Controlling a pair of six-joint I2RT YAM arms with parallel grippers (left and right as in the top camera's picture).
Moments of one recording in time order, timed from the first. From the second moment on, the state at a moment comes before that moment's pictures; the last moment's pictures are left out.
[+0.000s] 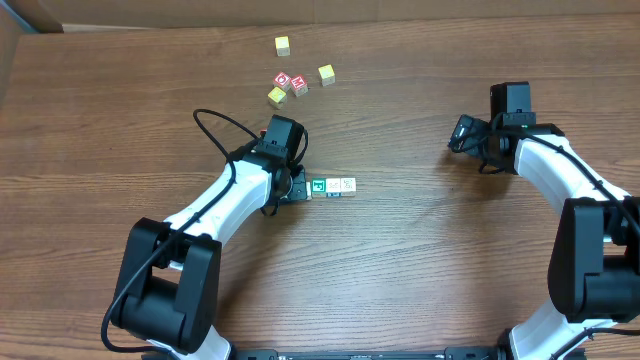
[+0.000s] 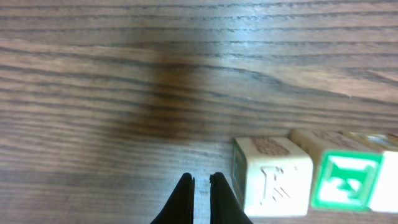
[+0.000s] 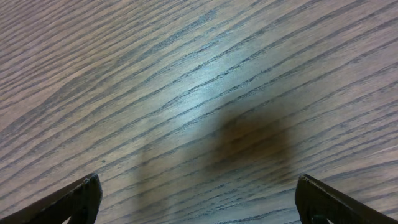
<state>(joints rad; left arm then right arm) -0.34 1.77 1.09 -0.66 -0.06 -0.44 0.01 1.85 1.15 -0.43 0.05 0.43</state>
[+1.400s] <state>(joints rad) -0.37 1.85 1.12 -0.69 0.09 -0.47 0.01 1.85 1.15 -0.43 0.05 0.43</state>
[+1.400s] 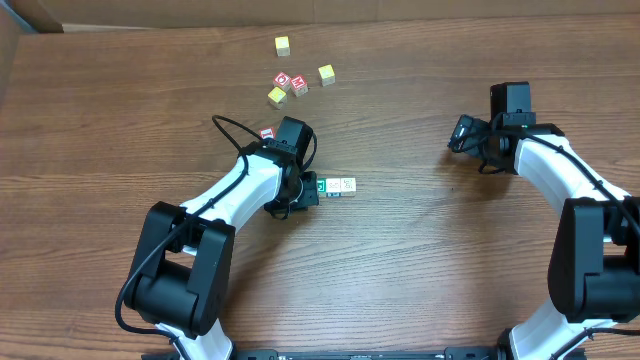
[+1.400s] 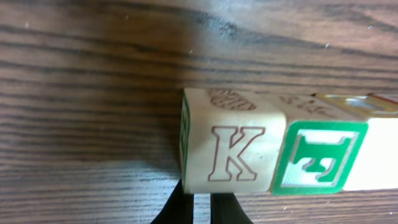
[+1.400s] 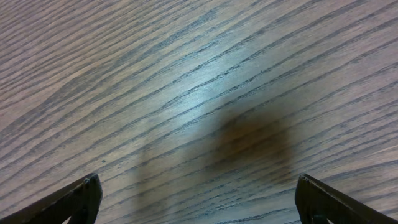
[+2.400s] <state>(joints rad) -0.33 1.74 1.38 -1.01 -0.02 -0.43 0.01 1.85 1.15 -0.43 0.05 0.43</state>
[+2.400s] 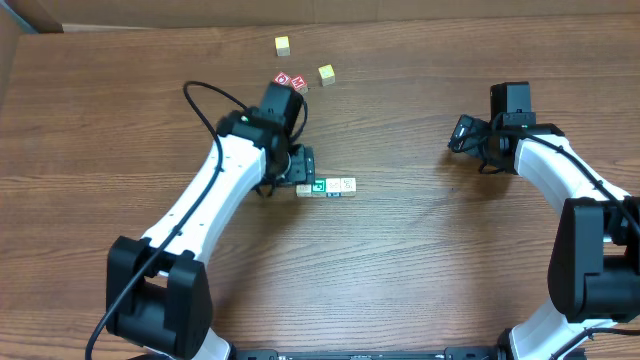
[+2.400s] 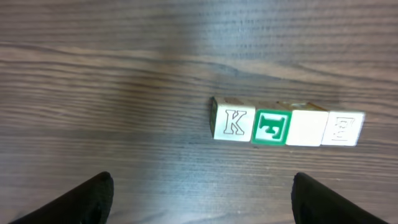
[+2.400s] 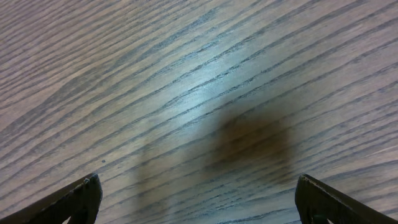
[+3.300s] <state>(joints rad) -0.11 1.88 1.78 -1.02 0.01 -0.24 0.01 1.85 1.15 -0.43 0.05 0.43</state>
